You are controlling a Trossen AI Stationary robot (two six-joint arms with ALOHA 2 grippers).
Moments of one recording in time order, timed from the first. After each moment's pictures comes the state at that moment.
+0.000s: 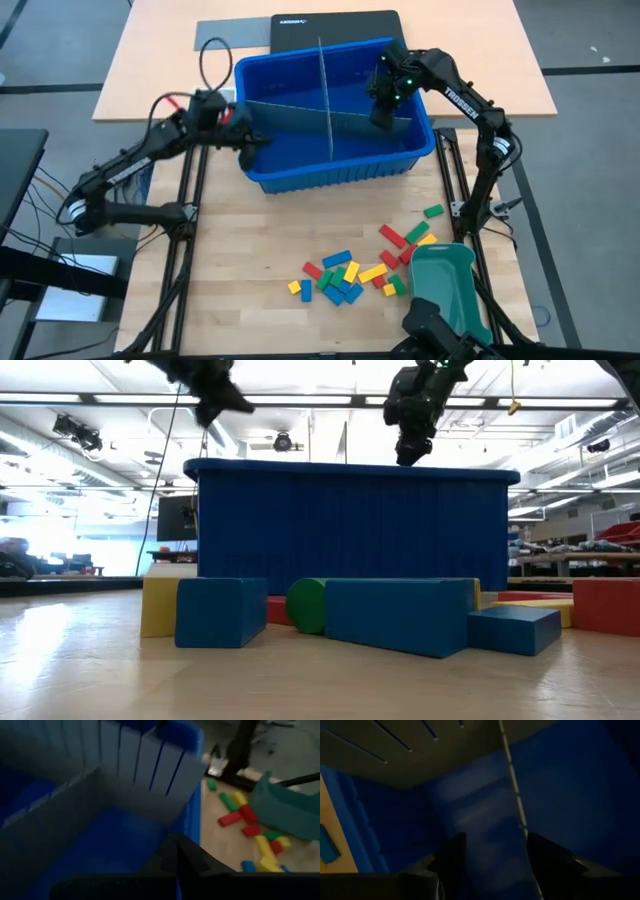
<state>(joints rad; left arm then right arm) 0.64 1.09 1.17 -0.58 0.34 -0.01 -0.80 1.82 2.03 -1.32 -0.24 -0.42</state>
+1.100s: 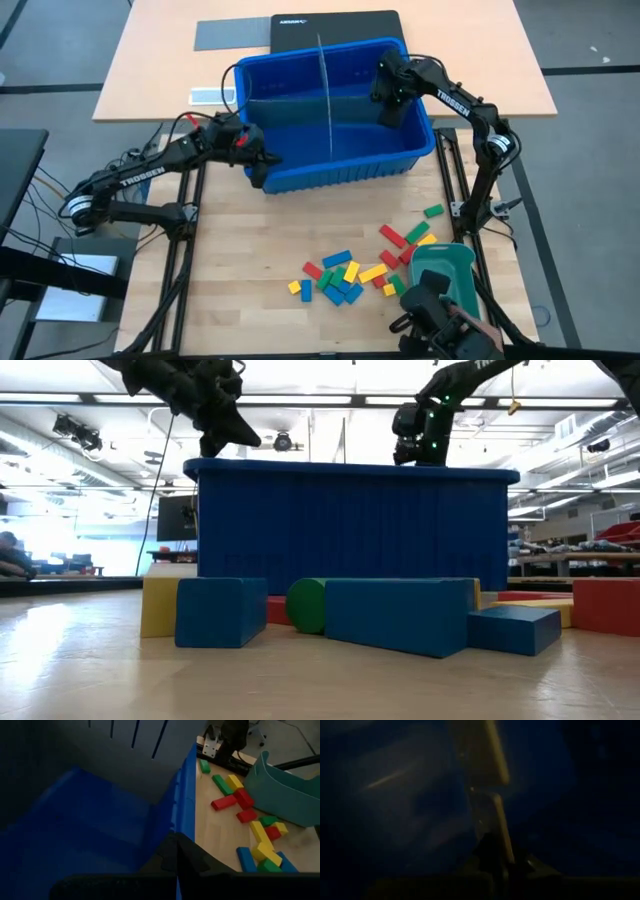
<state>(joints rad) 0.54 1.10 0.94 -0.36 0.32 -0.08 -0.88 1.83 1.81 -1.10 0.20 -0.62</state>
